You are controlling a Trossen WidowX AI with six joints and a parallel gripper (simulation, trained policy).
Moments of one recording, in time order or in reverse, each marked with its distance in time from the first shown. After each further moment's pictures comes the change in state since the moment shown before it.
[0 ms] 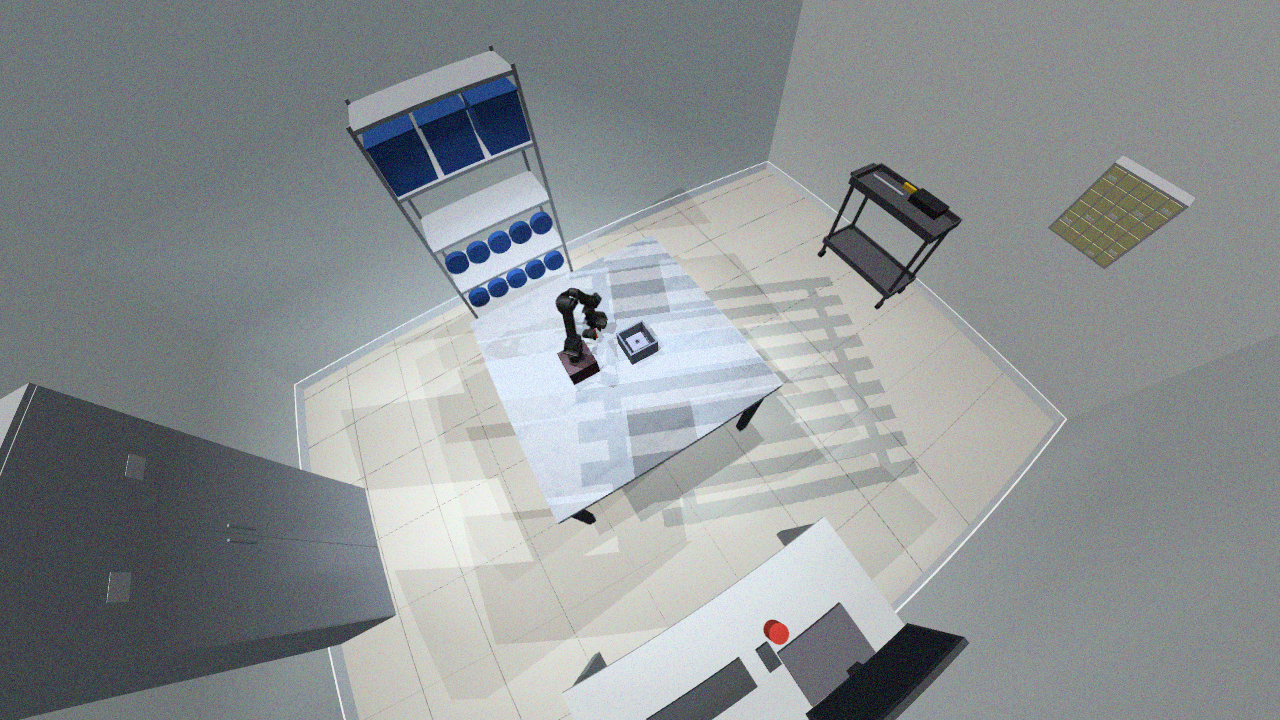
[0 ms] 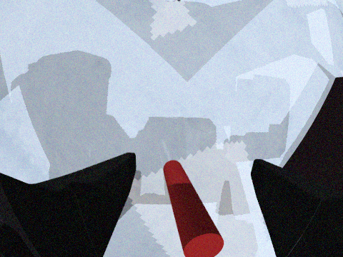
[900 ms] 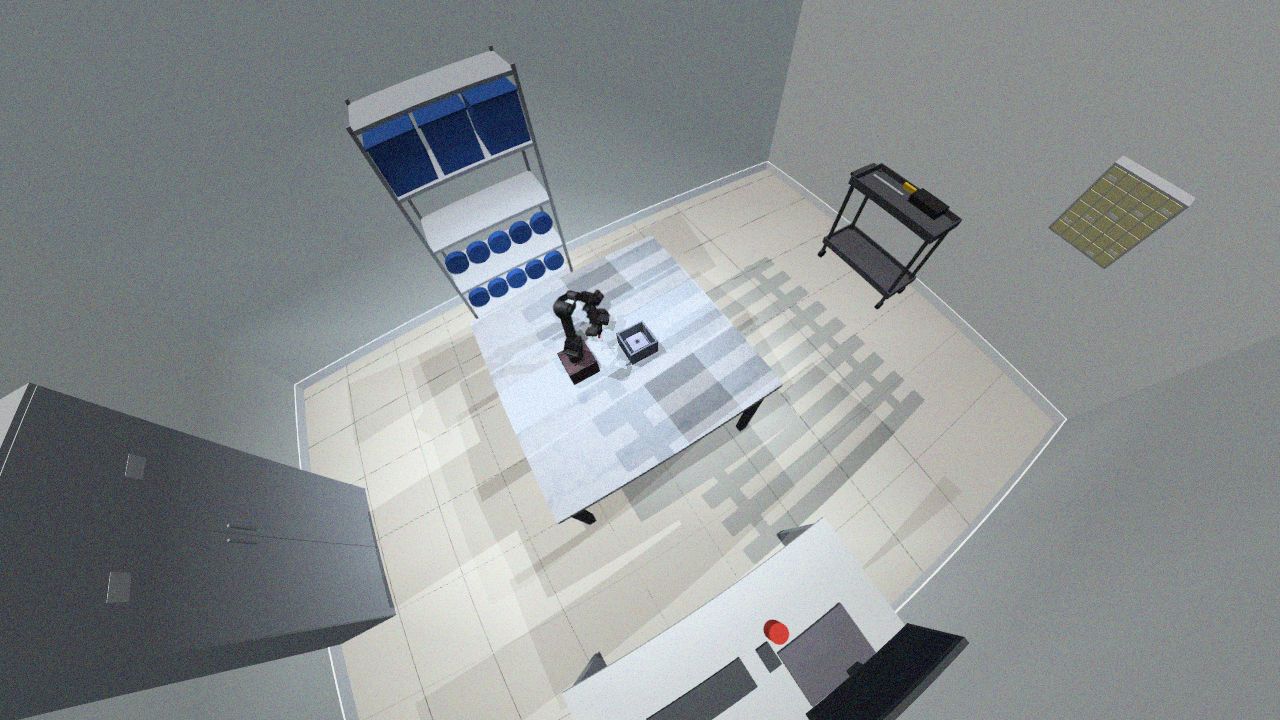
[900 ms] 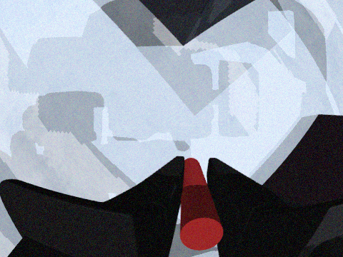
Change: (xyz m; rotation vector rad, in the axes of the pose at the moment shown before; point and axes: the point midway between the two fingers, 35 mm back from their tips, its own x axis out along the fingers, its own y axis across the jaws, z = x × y) arm -0.027 -0.006 0.027 -0.093 -0.057 0.023
